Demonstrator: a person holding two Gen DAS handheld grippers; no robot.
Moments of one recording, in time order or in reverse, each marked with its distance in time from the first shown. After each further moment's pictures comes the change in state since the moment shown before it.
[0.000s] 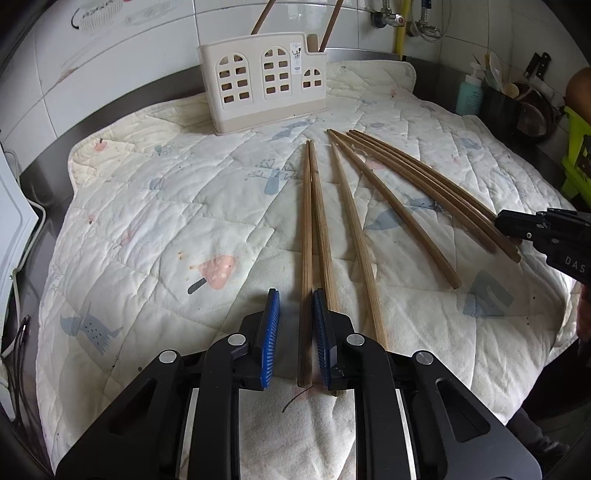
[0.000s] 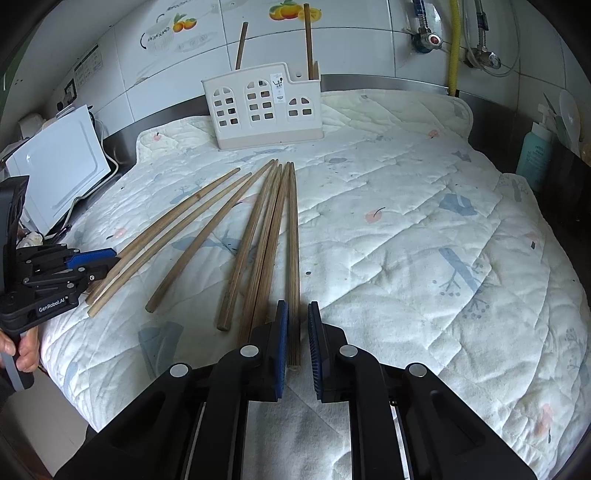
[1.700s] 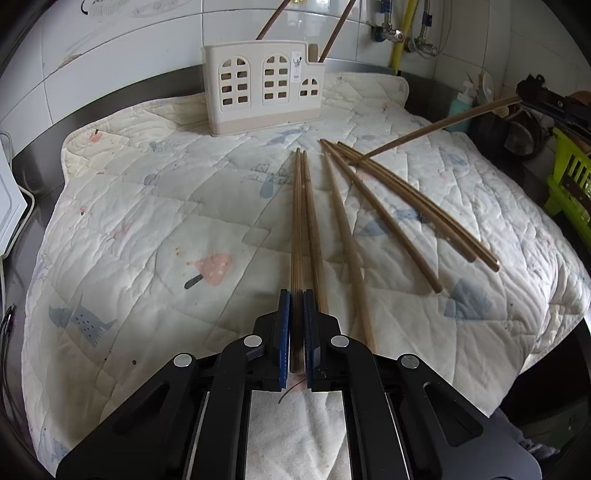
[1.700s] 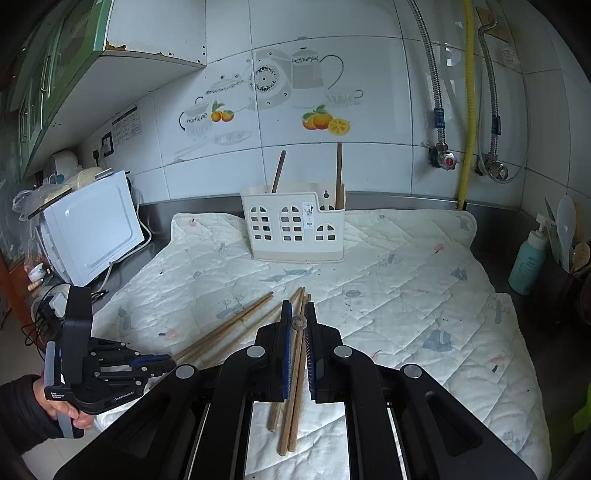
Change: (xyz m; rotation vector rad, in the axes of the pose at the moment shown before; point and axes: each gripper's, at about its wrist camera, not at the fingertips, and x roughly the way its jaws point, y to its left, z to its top) left arm -0.008 0.014 -0.001 -0.058 -0.021 -0.100; right arm -0.090 0.018 0.083 -0.074 -0.267 0.059
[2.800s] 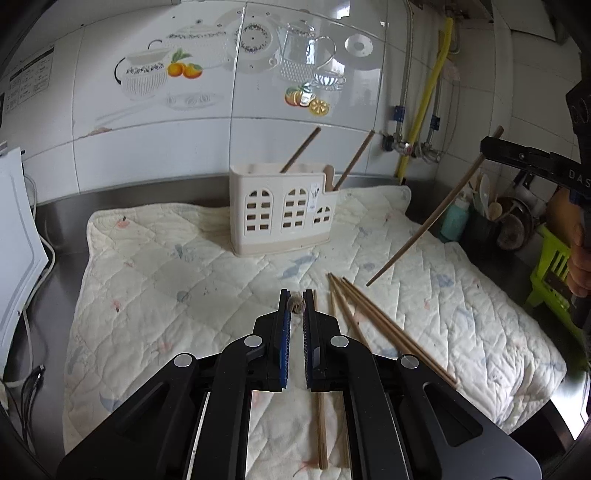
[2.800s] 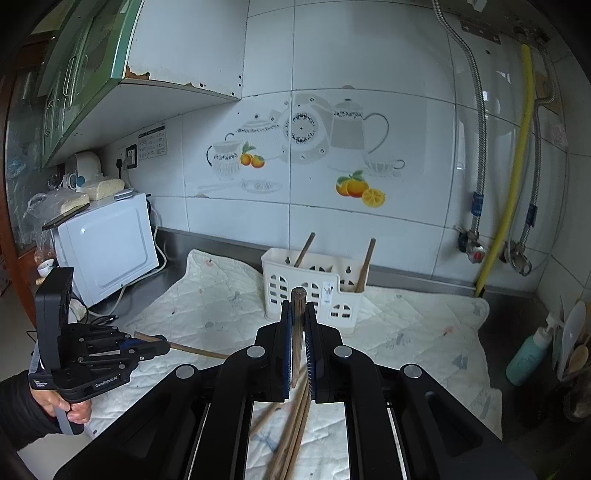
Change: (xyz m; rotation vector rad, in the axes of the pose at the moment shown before) left arm -0.071 0.019 0.081 -0.076 -0.295 -0.008; right arm 0.003 0.018 0.101 -0.152 -0.082 0.062
